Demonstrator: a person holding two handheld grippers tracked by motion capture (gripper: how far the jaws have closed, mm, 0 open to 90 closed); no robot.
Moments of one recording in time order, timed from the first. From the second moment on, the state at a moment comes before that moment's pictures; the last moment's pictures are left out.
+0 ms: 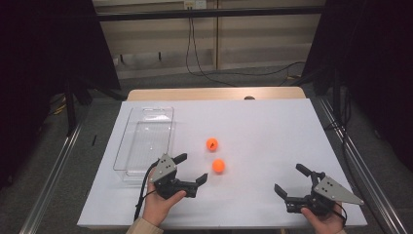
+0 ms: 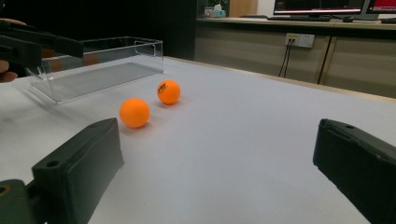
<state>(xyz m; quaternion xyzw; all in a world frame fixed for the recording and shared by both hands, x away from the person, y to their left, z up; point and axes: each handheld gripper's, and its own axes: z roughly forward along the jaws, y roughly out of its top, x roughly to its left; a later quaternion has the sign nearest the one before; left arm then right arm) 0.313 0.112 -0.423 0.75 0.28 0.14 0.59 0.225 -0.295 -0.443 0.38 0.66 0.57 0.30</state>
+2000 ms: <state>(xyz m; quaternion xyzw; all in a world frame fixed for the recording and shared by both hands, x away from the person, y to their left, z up) 0.345 0.055 -0.445 0.81 0.30 0.10 0.49 0.226 -0.297 -0.442 0.37 0.66 0.57 0.30</state>
